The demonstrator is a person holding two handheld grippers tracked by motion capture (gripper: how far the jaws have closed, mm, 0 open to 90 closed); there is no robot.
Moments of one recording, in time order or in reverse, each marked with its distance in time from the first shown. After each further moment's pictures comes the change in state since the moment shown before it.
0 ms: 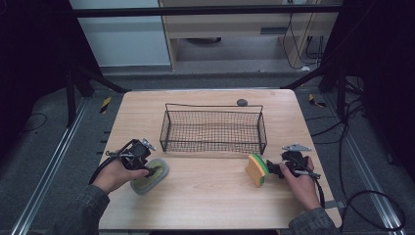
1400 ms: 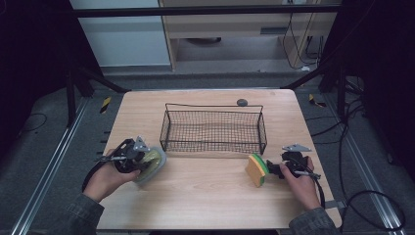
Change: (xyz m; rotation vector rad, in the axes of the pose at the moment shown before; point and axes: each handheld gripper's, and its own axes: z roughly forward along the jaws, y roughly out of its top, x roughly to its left) left arm -0.004 -0.013 -0.025 -0.158 0.122 0.120; right arm 0.000 -0.001 0.000 -0.004 0.003 -0.004
